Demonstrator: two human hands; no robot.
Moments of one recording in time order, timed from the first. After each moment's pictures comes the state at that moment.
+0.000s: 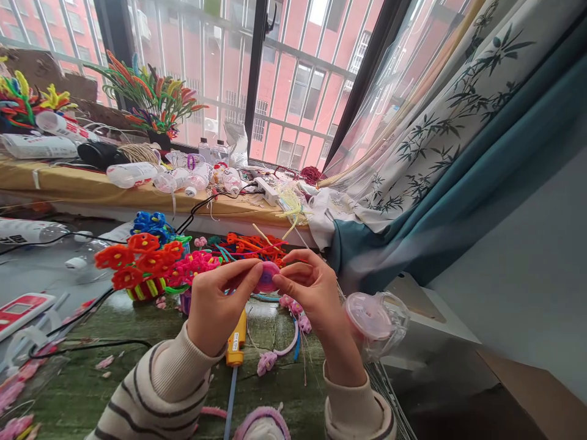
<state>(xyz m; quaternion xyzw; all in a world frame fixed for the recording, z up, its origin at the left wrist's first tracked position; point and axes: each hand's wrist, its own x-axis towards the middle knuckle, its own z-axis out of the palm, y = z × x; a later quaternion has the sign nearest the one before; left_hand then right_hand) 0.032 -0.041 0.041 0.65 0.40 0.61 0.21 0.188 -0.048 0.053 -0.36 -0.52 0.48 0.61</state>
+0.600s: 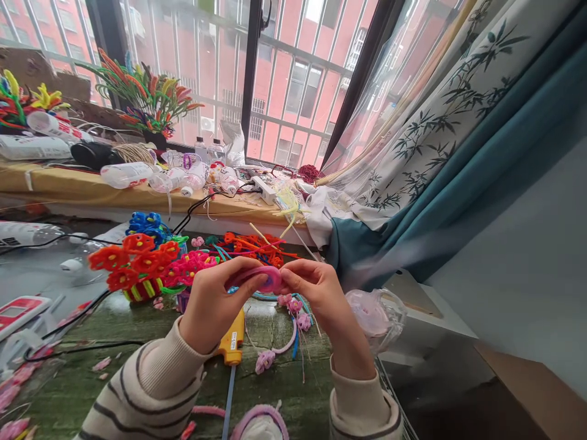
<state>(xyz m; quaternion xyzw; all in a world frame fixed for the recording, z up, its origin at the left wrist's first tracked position) 0.026 -0.037 0.048 0.72 0.35 0.55 0.24 0.207 -0.046 0.050 -0.38 -0.53 0.53 0.55</state>
